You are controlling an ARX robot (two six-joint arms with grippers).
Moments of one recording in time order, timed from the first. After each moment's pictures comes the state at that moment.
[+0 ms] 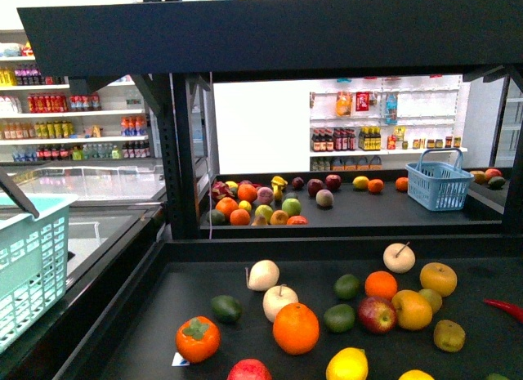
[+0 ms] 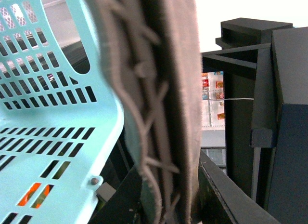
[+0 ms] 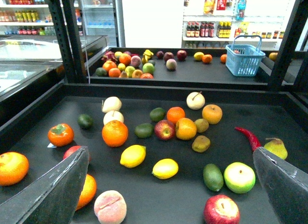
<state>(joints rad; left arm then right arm) 0.40 2.05 1.53 0.39 0.49 -1.26 0.00 0.00 0.02 0.00 0.00 0.00</state>
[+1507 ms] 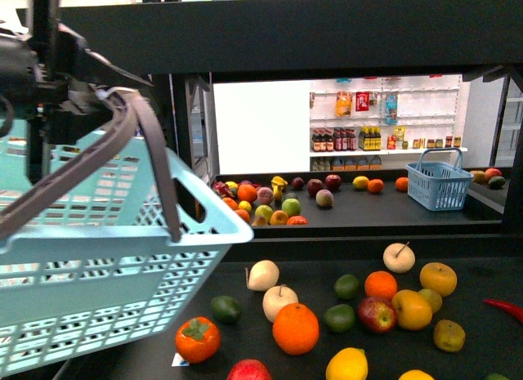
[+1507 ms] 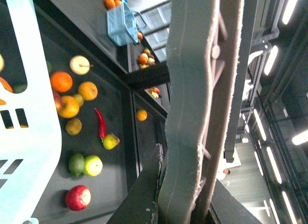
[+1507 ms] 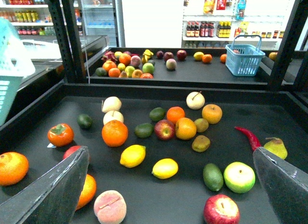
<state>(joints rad) -0.10 1.62 1.16 0.42 0.68 -1.10 0.00 0.00 0.02 0.00 0.00 0.00</state>
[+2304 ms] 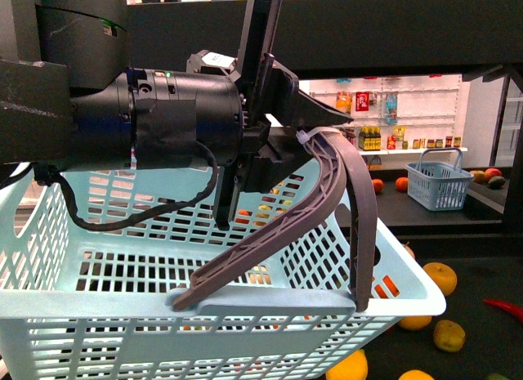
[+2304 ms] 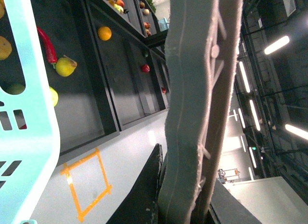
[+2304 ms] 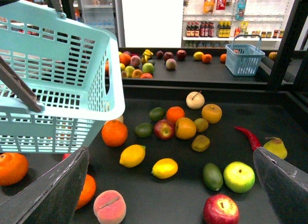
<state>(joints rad) -0.41 1.75 1.16 0.55 0.76 -1.08 0.00 0.00 0.02 0.00 0.00 0.00</state>
